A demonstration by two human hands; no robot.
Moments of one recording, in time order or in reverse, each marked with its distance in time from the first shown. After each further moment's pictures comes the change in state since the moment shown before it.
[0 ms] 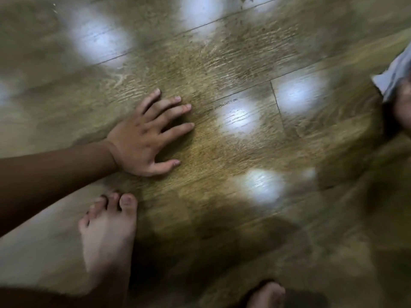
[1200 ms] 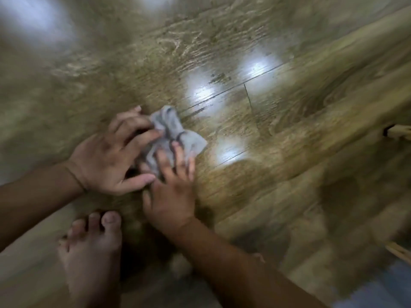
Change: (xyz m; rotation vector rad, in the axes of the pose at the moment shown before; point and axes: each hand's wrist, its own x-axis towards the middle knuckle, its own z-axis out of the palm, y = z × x) left_hand -0.001 -0.010 0.008 -0.372 0.230 0.077; right_hand -0.292 -0.474 0.035 0.034 -0.369 -0.277
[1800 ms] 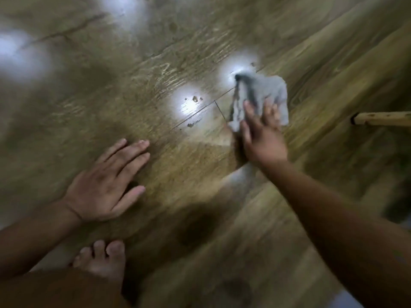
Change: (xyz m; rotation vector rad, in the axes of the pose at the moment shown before) left_hand 0.003 0.001 -0.007 0.003 -0.119 -0.016; right_hand 0.051 0.212 -0.095 -0.131 0.119 0.424
